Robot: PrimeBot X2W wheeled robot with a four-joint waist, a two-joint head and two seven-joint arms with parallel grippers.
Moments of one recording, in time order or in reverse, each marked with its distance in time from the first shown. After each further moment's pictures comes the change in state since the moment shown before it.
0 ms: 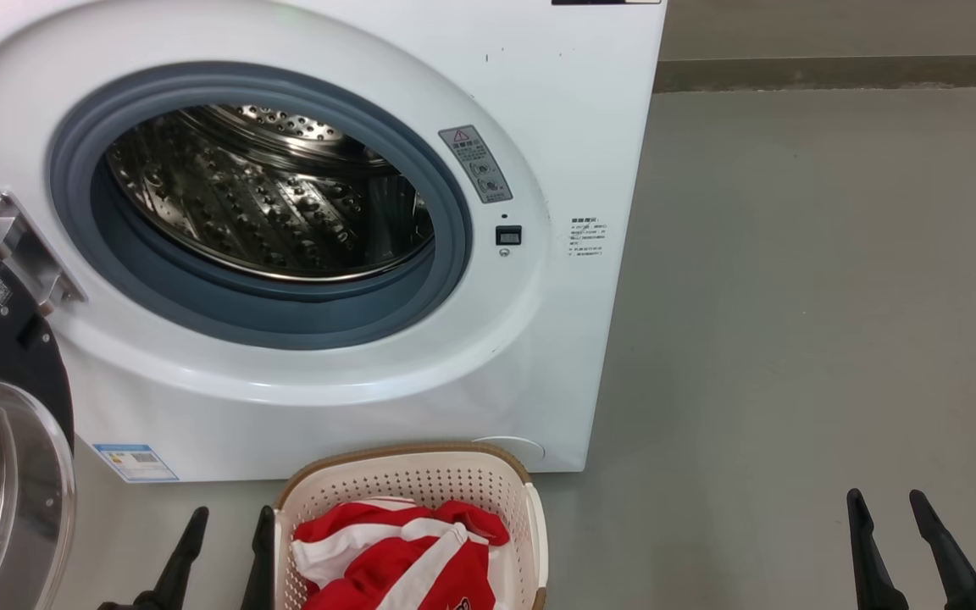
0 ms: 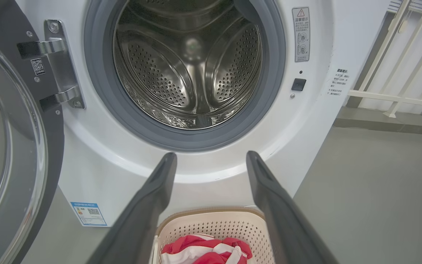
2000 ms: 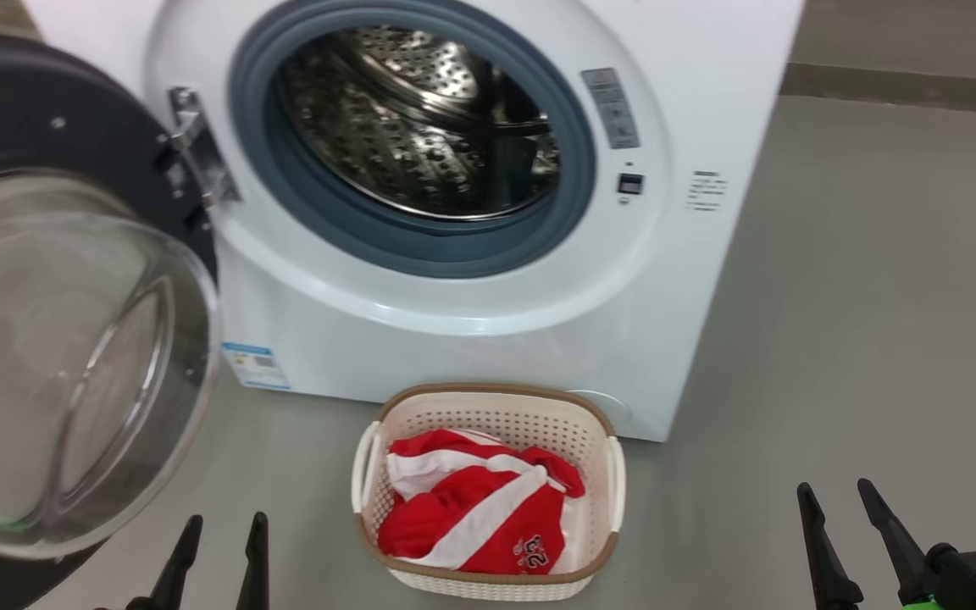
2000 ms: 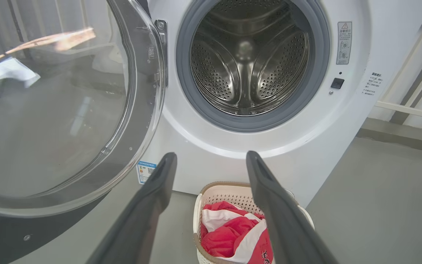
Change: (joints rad) left arm 0.004 -0.001 0.010 0.015 -0.028 0.001 0.000; right arm -0.043 -0.012 0.095 0.029 0.000 0.000 0.000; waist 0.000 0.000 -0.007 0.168
